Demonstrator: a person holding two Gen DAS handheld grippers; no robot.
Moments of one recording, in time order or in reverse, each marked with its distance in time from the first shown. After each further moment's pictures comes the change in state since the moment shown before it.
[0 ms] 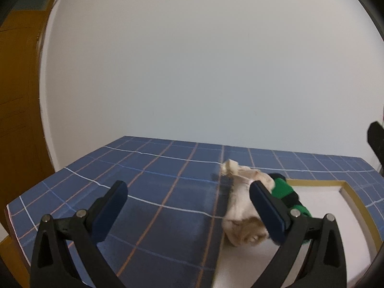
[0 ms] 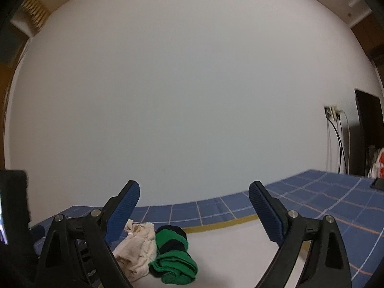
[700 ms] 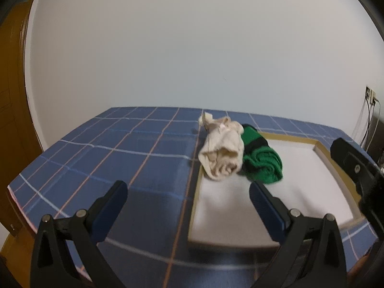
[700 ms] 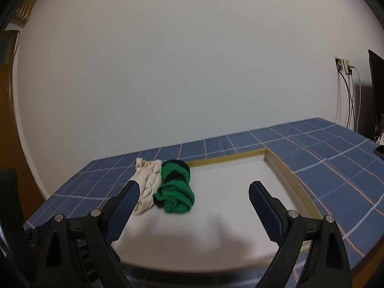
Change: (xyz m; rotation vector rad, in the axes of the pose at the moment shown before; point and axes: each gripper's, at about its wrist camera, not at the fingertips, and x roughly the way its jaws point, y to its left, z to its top) left arm -0.049 -0.003 -0.038 0.051 0.181 -0.087; right arm -0.041 -0.032 -0.010 0.040 0.360 0.115
